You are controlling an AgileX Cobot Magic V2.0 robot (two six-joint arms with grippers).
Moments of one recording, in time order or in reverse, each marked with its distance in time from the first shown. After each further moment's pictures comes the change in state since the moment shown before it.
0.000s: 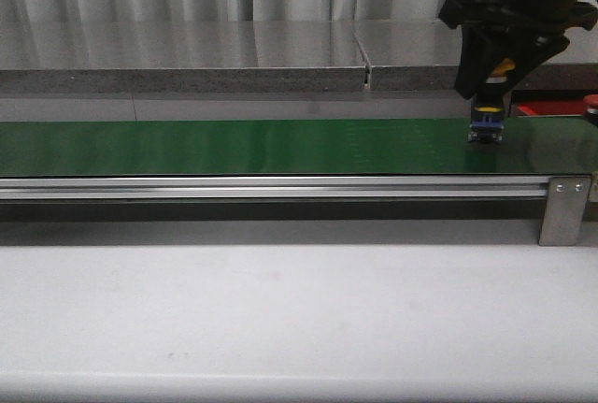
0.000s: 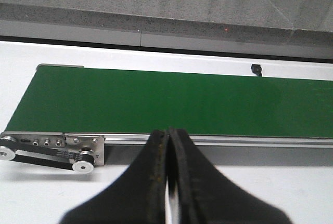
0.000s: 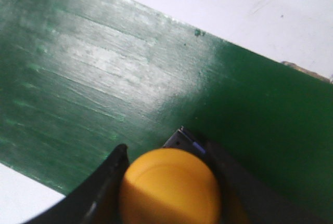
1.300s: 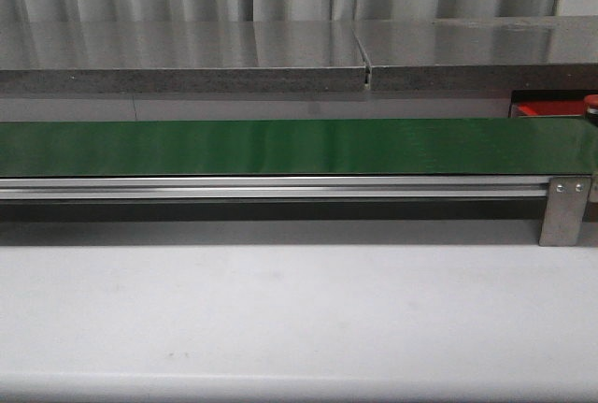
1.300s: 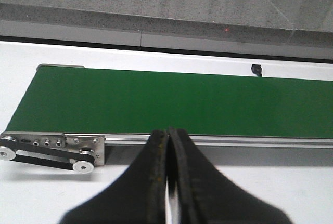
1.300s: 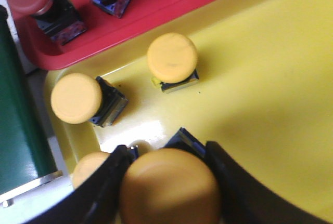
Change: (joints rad) left arm 0.000 0.000 0.000 0.000 0.000 0.000; right arm -0.614 -0.359 0.492 -0.041 -0.244 0.232
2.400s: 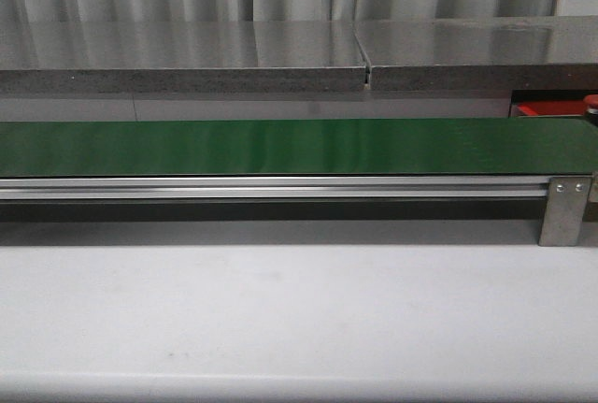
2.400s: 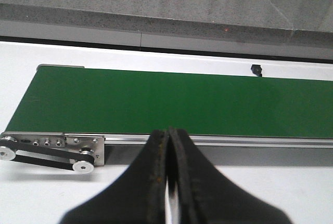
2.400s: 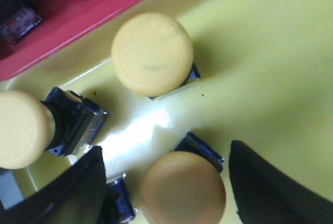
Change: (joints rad) left arm 0.000 0.000 0.000 0.000 0.000 0.000; right arm -0.004 0.173 0.032 0.068 -0.153 0.003
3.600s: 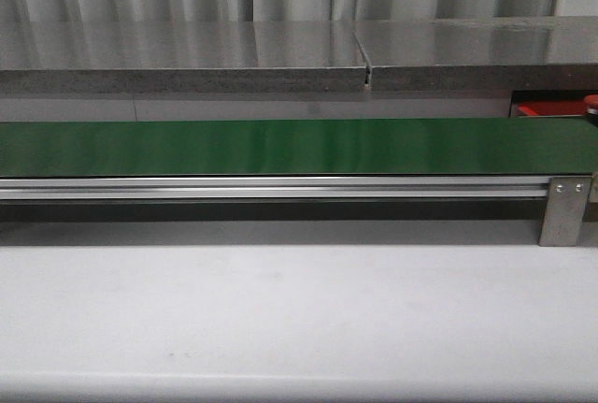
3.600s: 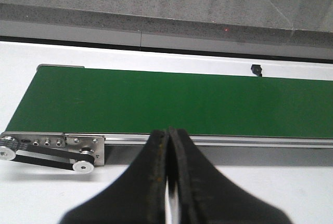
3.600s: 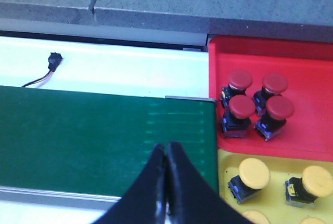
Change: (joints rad) left arm 0.000 0.000 0.000 0.000 0.000 0.000; right arm 0.475 -0.642 0.103 -0.151 -0.036 -0.016
